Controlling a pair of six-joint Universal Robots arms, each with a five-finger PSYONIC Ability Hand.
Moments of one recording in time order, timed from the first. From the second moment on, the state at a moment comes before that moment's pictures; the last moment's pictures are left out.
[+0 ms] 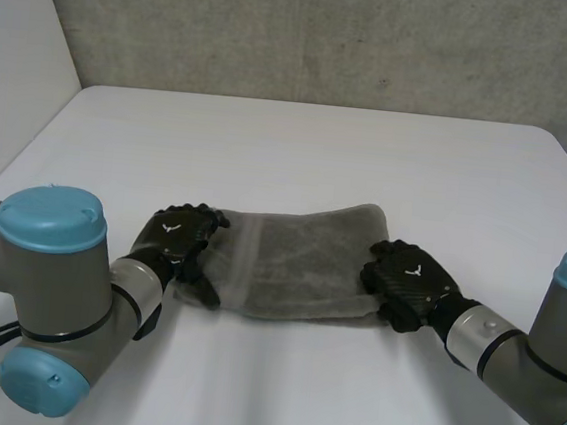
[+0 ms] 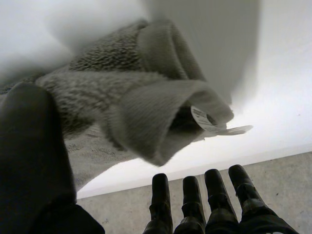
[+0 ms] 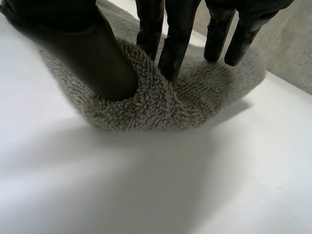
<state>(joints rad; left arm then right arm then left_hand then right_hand) 4.22 -2.03 -1.70 3.38 -1.56 3.08 1.78 -1.07 1.81 -0.31 0.99 2.71 0.27 0.24 0.22 0.23 0.05 1.25 1.19 0.18 0.18 1.13</state>
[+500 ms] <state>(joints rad) 4.22 -1.93 -1.72 3.37 -1.56 3.08 1.51 -1.37 1.79 -0.07 0.76 2.58 0.27 0.23 0.22 0.23 0.05 1.26 1.20 0.18 0.18 1.13</state>
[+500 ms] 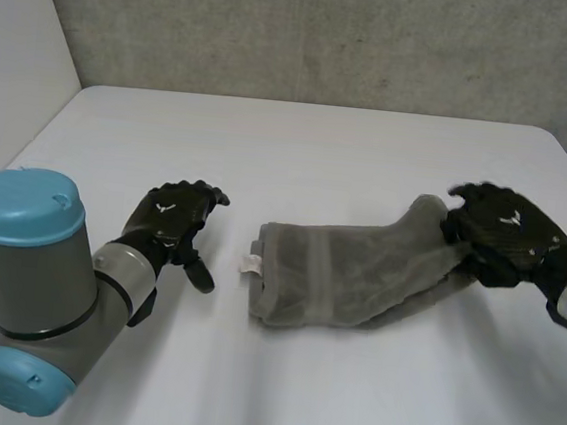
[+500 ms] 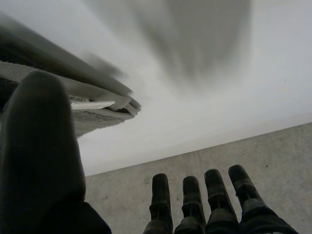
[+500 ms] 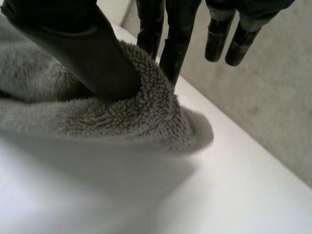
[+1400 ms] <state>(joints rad) 4.21 -1.88 -1.66 3.37 -1.56 3.06 1.91 -1.29 1.61 -0.05 1.05 3.01 0.27 0.23 0.22 0.23 0.05 0.23 0.26 0.18 0.18 0.06</state>
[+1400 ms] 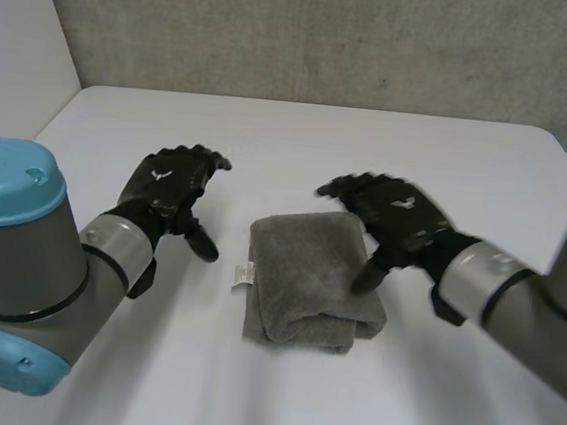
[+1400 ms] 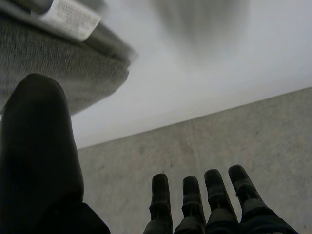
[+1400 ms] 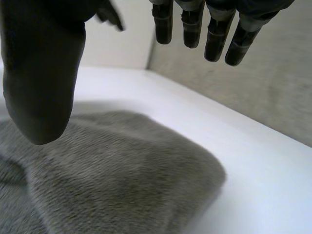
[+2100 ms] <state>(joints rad) 4.03 -2.24 -1.43 3.27 -1.70 2.90 1.85 -0.92 1.45 -0.07 1.06 3.20 0.27 0.23 0.22 0.23 0.05 0.23 0.26 0.18 0.18 0.06</state>
